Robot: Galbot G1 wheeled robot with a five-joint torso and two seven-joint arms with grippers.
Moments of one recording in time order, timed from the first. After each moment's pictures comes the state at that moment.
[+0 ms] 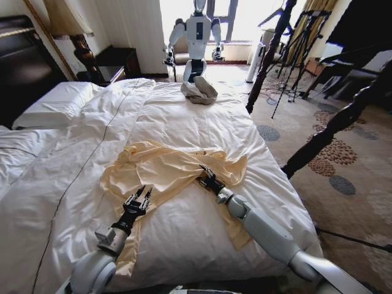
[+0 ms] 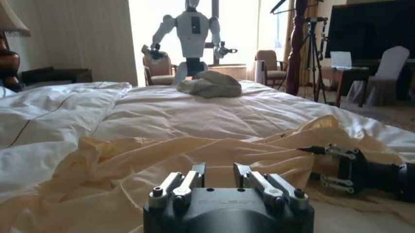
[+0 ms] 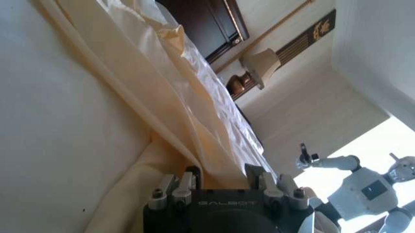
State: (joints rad) left arm 1.73 -0.99 -0.61 -2.25 -0.42 -0.02 -0.08; right arm -0.63 1.11 -0.26 1.30 -0.48 0.32 0.16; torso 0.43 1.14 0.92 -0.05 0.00
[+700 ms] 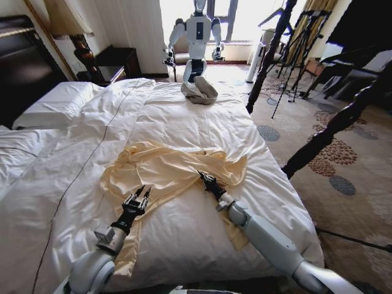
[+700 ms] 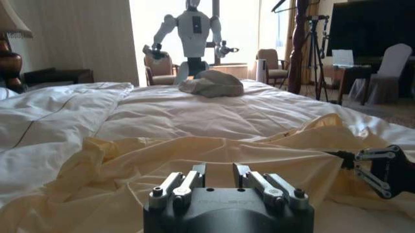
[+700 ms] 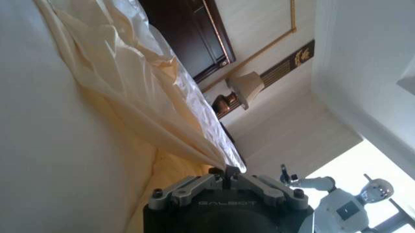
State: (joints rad) left arm 1.73 -0.98 -0.62 -2.24 -0.43 -0.02 -0.08; right arm -0.76 1.02 -0.25 1.47 -0.55 0.32 0.28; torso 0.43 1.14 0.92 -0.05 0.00
